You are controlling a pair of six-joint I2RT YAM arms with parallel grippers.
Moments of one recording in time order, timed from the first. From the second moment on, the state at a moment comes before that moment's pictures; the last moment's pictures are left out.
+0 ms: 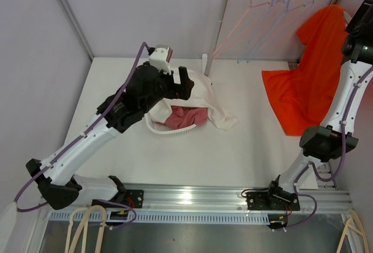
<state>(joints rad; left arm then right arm) -0.80 1.25 1.47 -0.50 -0.29 -0.33 -0.40 1.84 2.37 -0.63 0.26 0.00</state>
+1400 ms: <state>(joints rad) -0.86 1.34 1.53 -0.53 -0.38 -0.25 -0.44 2.07 2.44 -0.38 -0.06 0.08</state>
